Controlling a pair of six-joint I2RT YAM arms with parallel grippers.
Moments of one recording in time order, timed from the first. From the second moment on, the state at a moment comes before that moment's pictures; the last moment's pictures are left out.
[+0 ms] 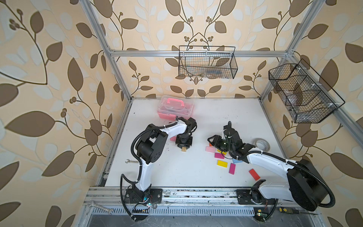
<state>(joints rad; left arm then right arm) -0.60 2.02 1.43 -1.00 0.07 -0.52 0.54 1.30 0.60 0.03 -0.13 1.00</state>
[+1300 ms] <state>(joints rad) -0.59 2.04 1.46 -1.01 0.10 -0.50 0.55 1.35 0.64 0.03 -0.12 0.99</state>
